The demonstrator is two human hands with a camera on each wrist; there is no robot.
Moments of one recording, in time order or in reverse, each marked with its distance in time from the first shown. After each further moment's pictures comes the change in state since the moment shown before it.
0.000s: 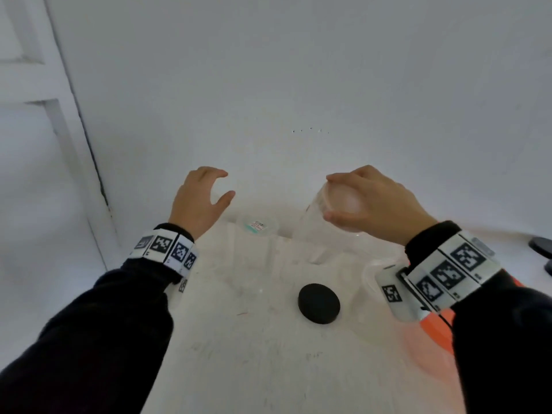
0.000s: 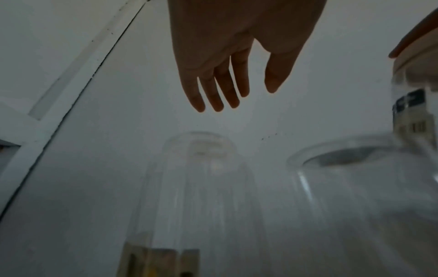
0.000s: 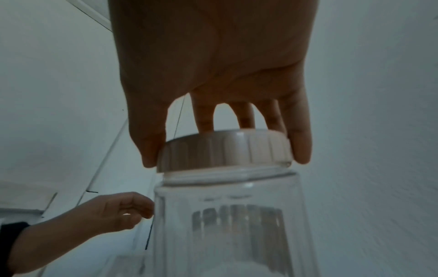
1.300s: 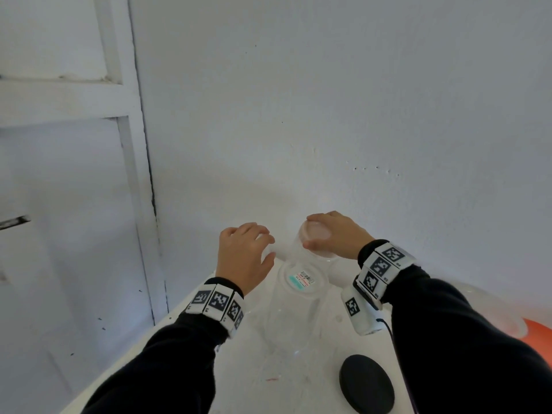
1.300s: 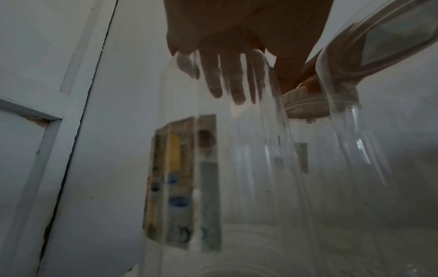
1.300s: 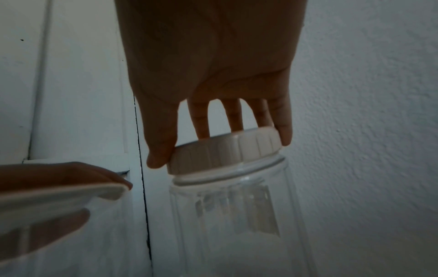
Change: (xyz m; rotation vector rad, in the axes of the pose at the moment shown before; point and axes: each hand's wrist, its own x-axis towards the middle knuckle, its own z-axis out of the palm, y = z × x) left_hand -0.003 -0.037 0.048 0.416 0.103 0.115; right_hand 0.164 -0.037 0.108 0.153 -0.305 -0.062
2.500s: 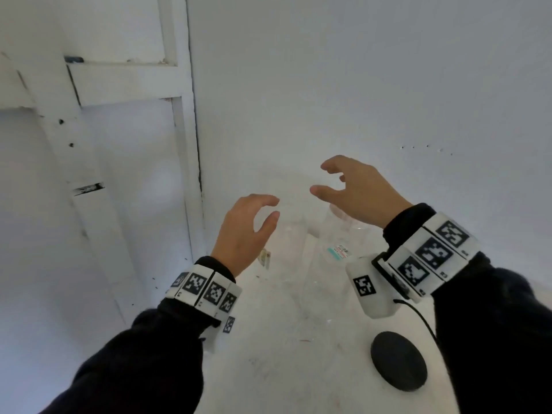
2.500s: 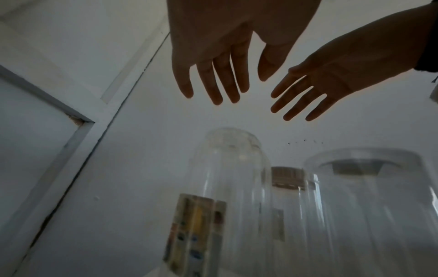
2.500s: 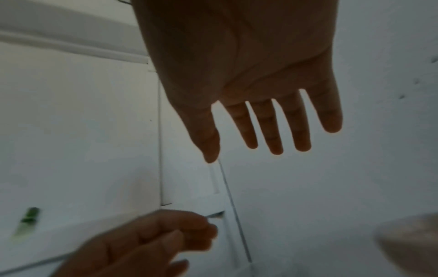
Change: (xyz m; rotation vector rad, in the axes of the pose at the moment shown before) left_hand -0.029 -0.010 -0.082 -0.518 0.018 -0.287; right_hand -0.056 -0.088 -0.033 0.139 0.187 -0.231
